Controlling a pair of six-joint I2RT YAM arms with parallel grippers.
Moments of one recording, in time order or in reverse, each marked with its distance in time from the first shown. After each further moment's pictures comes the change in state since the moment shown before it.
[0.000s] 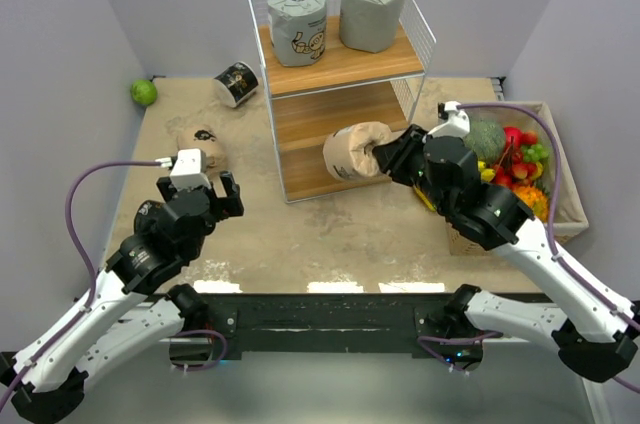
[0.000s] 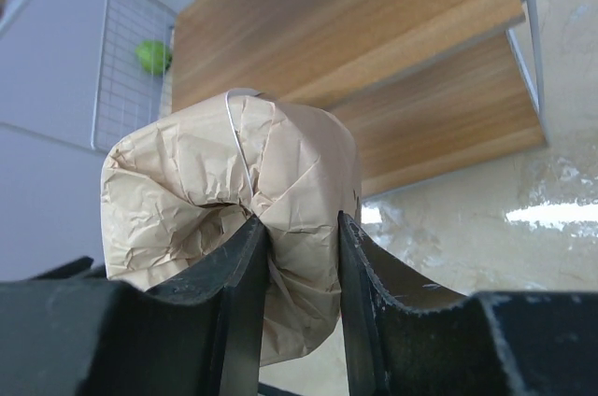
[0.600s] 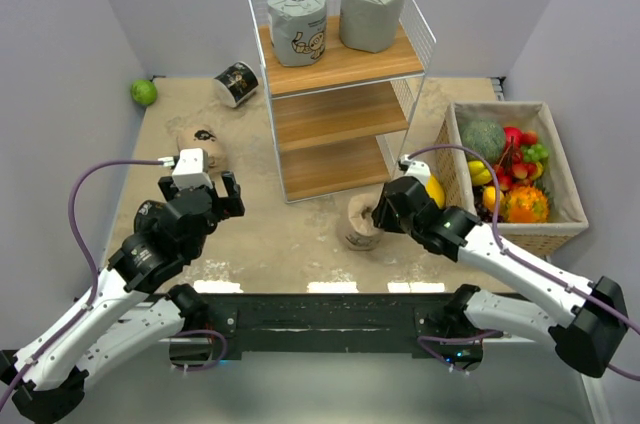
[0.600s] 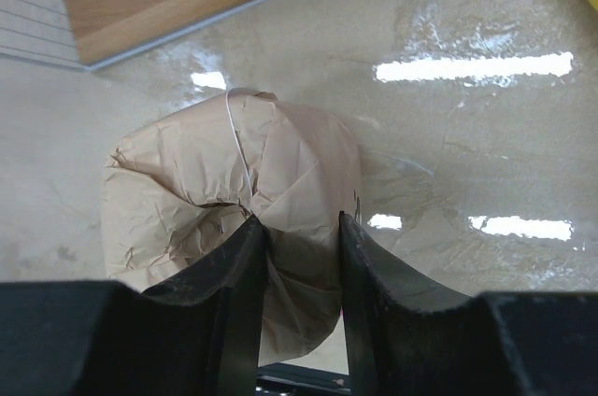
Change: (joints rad) left arm 0.000 0.010 0.000 -0.003 0.000 0.000; right arm 0.000 0.049 -0.447 0.031 -0.085 -0.032
